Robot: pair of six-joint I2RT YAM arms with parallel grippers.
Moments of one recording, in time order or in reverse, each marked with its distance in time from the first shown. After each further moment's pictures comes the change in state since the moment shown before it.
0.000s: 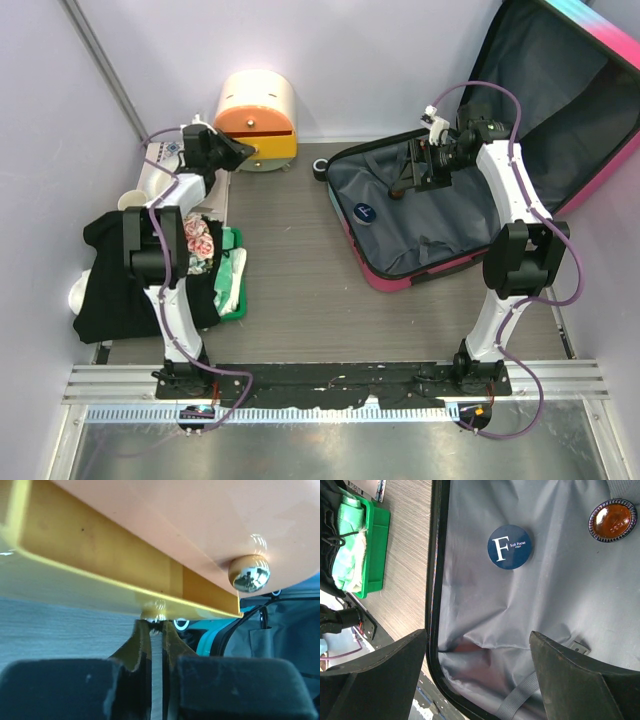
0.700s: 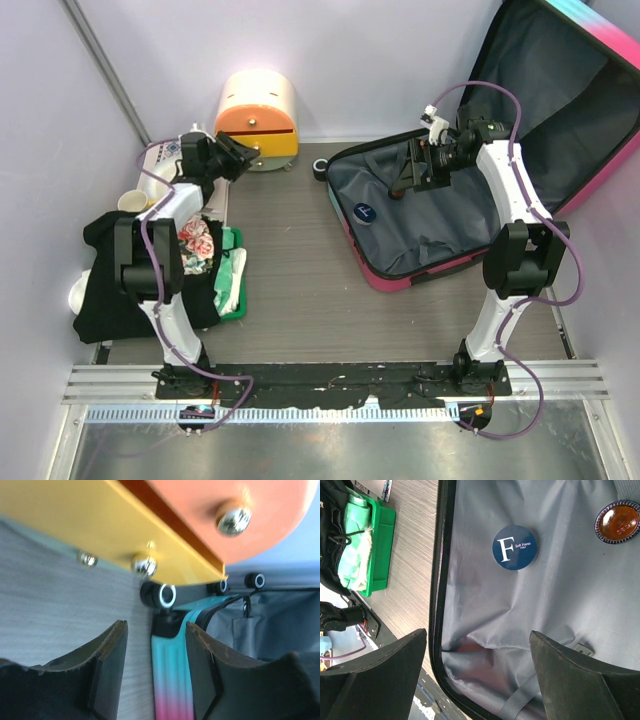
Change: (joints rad) left arm -0.010 -0.179 -0.206 0.000 0.004 -0.076; right arm 0.000 0.000 0.000 0.000 -0.021 0.000
